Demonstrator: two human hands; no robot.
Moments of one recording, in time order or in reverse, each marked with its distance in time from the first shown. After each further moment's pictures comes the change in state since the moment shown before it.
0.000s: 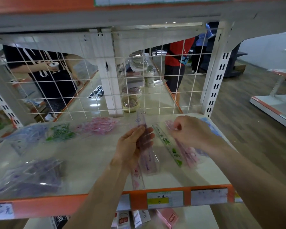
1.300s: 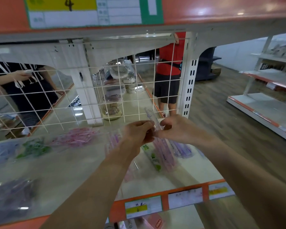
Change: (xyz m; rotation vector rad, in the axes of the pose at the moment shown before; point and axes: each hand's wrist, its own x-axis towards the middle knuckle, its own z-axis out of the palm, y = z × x) left_hand 0.030 -0.004 0.082 0.415 0.028 -0.058; right_hand 0.007 0.034 -0.025 0.187 -0.061 -0.003
